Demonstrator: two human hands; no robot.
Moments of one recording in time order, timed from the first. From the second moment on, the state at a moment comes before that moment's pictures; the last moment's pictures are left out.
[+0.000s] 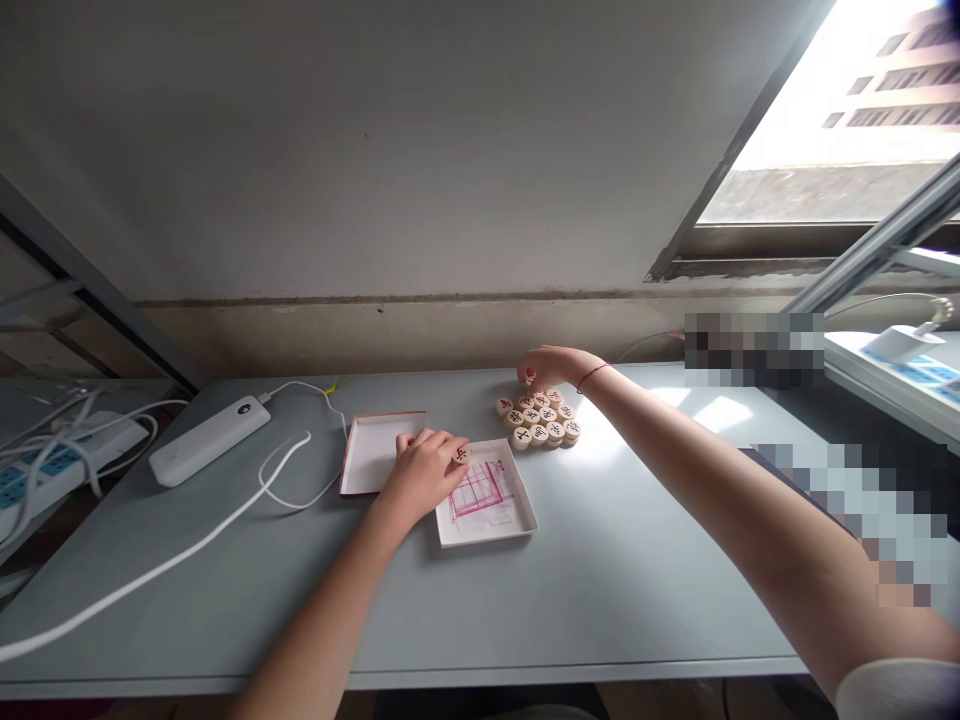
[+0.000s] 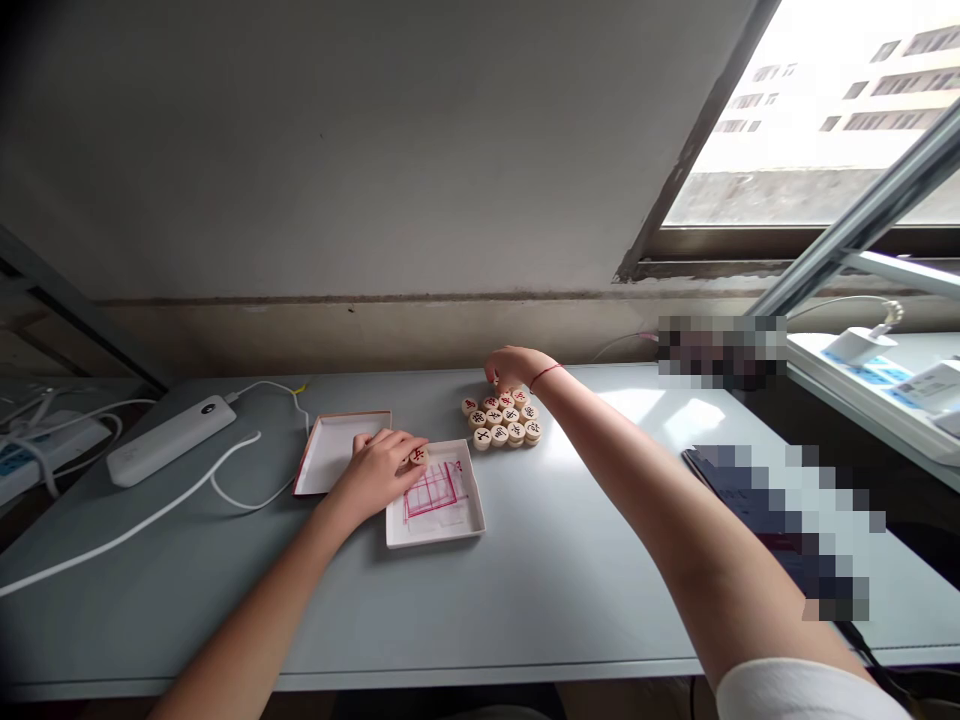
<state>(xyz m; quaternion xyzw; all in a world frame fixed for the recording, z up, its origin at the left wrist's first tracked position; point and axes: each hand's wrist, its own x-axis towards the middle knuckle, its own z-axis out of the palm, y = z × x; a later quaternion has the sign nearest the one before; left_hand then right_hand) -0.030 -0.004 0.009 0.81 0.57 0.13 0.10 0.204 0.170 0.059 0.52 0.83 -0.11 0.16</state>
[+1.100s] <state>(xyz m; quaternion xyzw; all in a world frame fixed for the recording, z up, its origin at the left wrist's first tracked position) -0.030 -0.004 0.008 0.81 0.57 0.13 0.10 0.206 0.165 0.057 0.49 0.85 -0.09 0.14</state>
